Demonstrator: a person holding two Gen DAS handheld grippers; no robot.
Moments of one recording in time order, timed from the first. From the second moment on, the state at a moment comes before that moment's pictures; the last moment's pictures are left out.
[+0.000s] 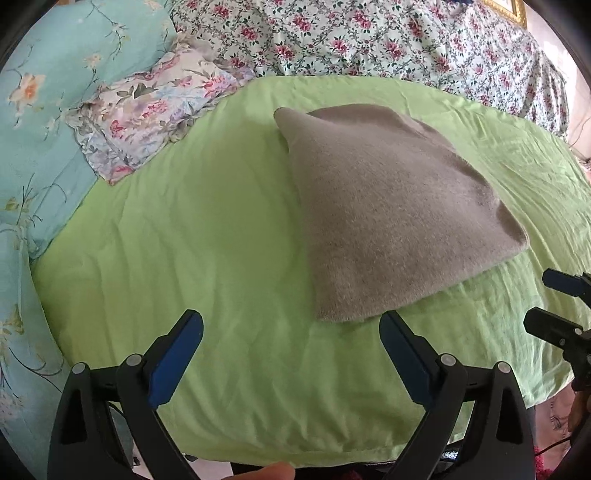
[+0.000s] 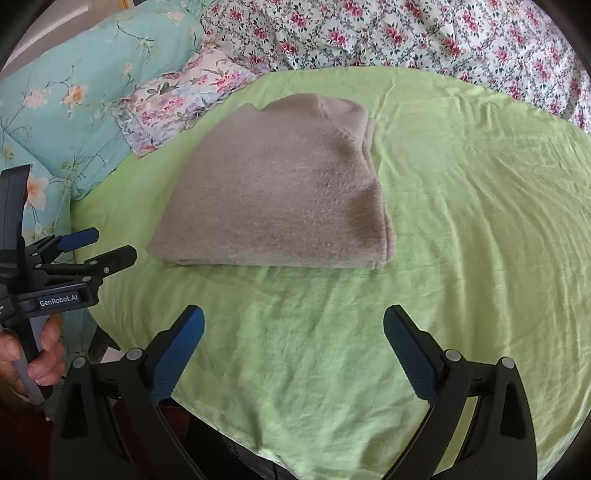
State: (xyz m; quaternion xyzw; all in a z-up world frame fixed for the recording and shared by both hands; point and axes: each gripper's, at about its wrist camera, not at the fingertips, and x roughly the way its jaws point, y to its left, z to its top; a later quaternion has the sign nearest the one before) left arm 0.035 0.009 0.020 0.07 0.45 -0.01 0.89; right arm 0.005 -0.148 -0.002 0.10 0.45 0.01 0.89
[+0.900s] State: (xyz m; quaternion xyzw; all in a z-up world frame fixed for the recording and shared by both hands) left arm 0.077 0.006 0.046 0.07 0.44 0.01 0.89; right arm 0.067 -0.159 0.032 0.10 0.45 0.02 0.89
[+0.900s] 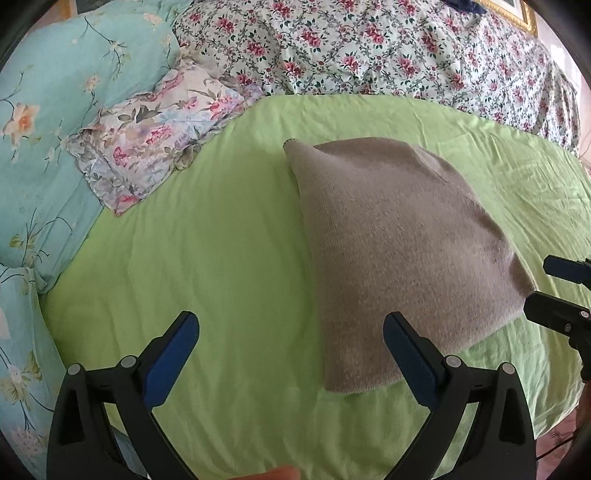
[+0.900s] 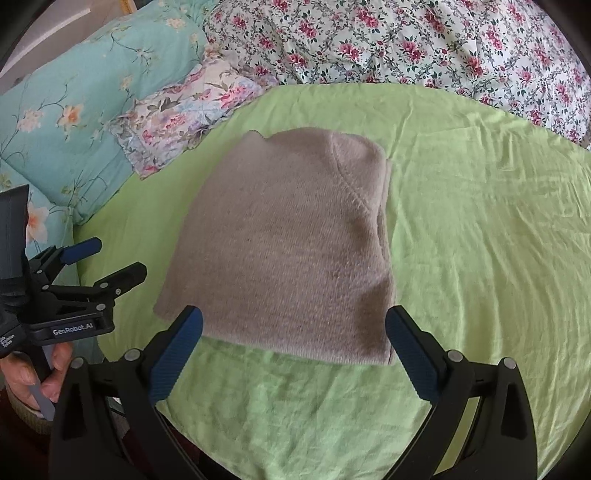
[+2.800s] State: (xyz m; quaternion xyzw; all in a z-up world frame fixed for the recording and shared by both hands) left arm 0.123 -0.007 0.043 0.06 0.46 0.00 0.88; right arm 0.117 -0.181 0.027 0.13 0.46 0.03 0.88
